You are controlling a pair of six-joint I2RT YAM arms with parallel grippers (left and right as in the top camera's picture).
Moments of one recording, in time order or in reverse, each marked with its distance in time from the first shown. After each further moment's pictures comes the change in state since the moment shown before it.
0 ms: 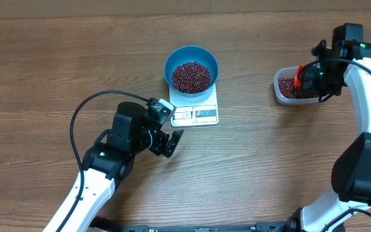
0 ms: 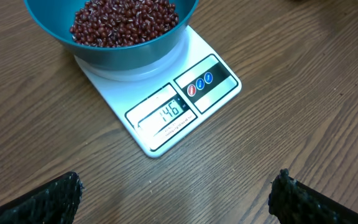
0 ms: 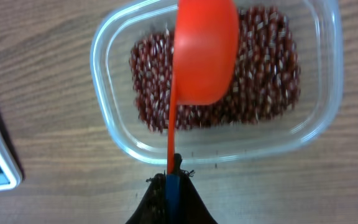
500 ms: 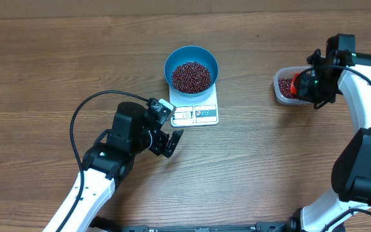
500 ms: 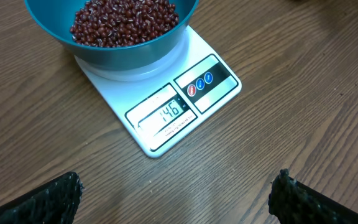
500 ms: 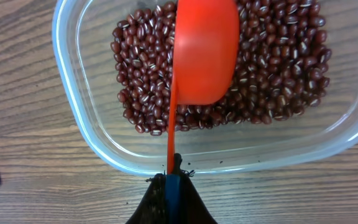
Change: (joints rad) left arm 0.000 0.000 0.000 0.000 0.000 0.000; right arm 0.000 0.000 -0.121 0.090 -0.005 0.000
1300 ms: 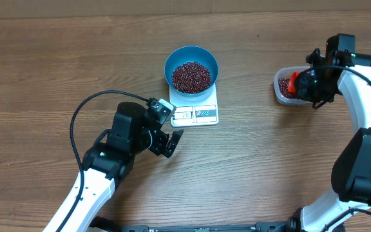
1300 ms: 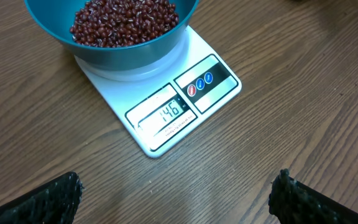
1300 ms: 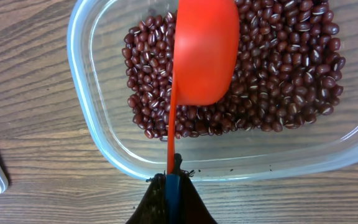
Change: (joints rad) left arm 0.000 0.000 0.000 0.000 0.000 0.000; right arm 0.000 0.000 -0.006 0.021 -0.026 0.000
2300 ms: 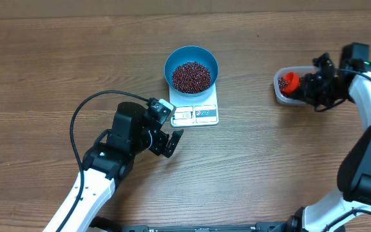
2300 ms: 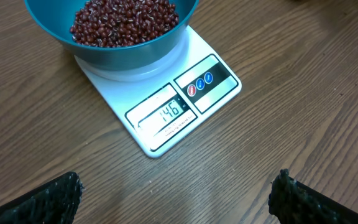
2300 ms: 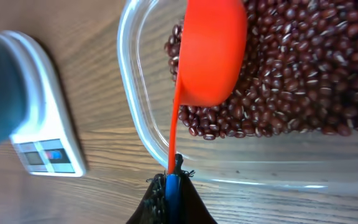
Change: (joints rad) left arm 0.000 0.000 0.000 0.000 0.000 0.000; right arm -0.108 0.000 -0.059 0.046 -0.326 -0.004
